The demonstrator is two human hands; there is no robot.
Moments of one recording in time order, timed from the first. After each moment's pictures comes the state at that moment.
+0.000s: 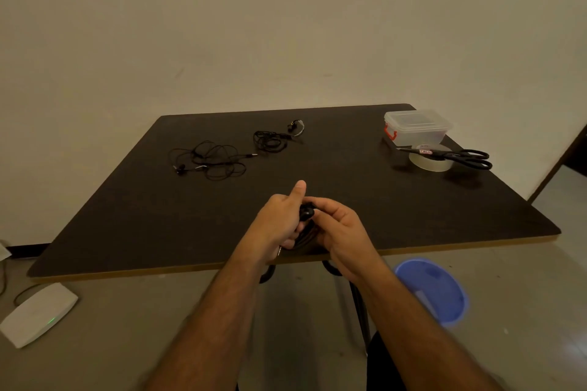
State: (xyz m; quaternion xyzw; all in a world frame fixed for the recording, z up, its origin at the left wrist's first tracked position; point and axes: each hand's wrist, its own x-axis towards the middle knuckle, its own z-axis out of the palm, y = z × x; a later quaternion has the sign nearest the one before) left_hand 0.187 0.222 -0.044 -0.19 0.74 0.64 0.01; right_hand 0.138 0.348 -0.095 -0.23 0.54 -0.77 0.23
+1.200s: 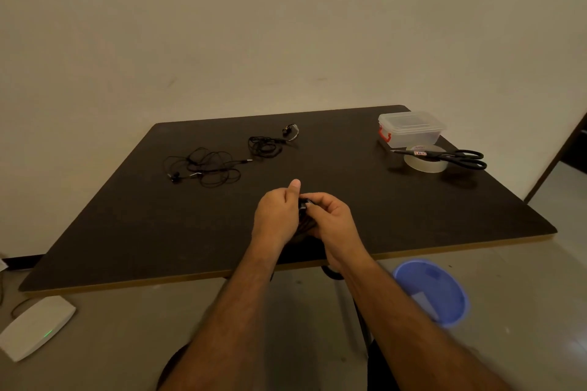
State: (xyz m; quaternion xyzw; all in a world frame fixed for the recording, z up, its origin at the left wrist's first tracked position) left_hand 0.153 0.220 -0.066 -0.20 0.84 0.47 -0.18; right_hand 0.119 0.330 -0.093 -0.16 0.60 -0.76 0.17
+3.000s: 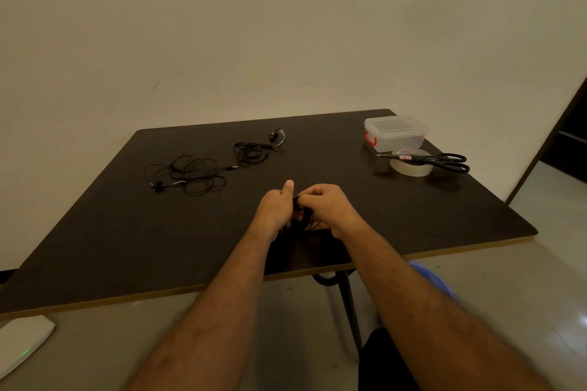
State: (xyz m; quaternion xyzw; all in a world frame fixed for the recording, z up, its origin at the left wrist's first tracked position) left_hand 0.097 0.216 -0.075 -0.26 0.80 0.54 -0.03; right_hand 0.061 0.336 -0.067 -0.11 0.75 -0.62 0.22
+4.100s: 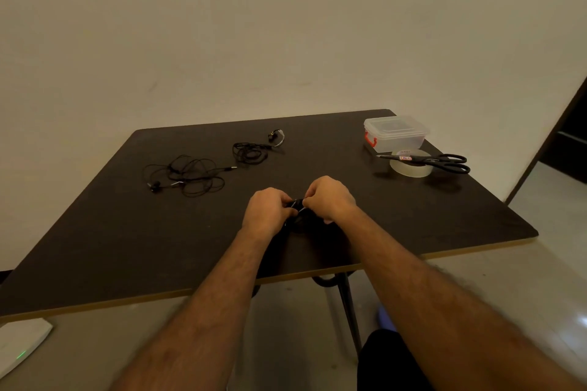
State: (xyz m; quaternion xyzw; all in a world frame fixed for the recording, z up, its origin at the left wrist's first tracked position) left_hand 0.092 0.196 -0.079 -0.17 0.95 0.27 -0.02; right_hand 0.026 0.326 -0.062 -0.16 0.94 -0.28 0.13
